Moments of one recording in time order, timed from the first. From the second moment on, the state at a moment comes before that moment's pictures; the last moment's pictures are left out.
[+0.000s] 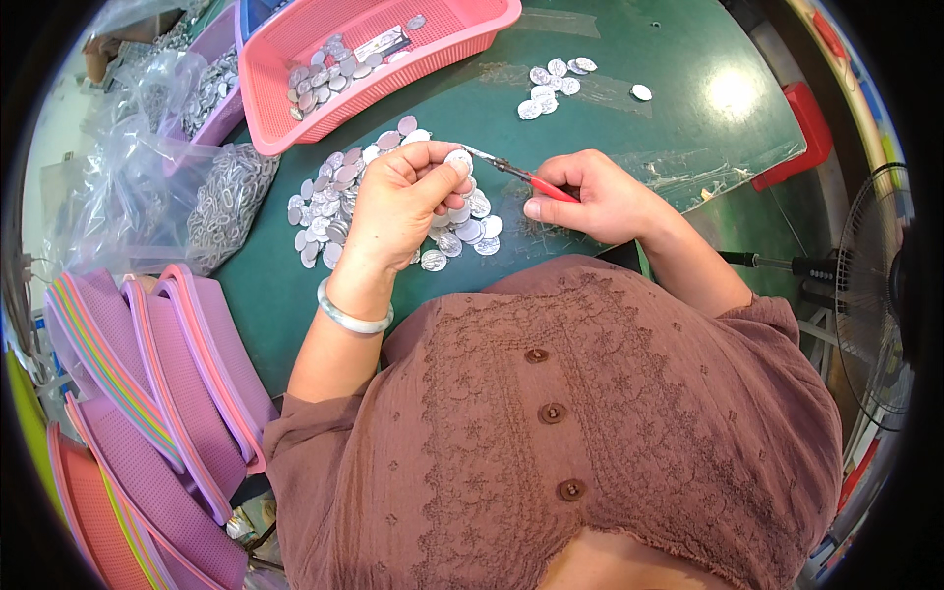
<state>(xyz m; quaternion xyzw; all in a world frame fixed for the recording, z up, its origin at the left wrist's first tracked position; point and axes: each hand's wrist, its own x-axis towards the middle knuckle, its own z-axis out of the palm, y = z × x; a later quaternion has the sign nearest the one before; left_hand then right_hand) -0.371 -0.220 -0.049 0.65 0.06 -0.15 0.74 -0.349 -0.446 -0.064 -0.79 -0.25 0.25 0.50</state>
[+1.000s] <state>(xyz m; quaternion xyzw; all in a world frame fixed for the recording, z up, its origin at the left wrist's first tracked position) -0.370 -0.218 -0.058 0.53 0.07 -0.13 0.83 -0.341 -0.451 -0.066 -0.70 -0.11 0.34 0.62</state>
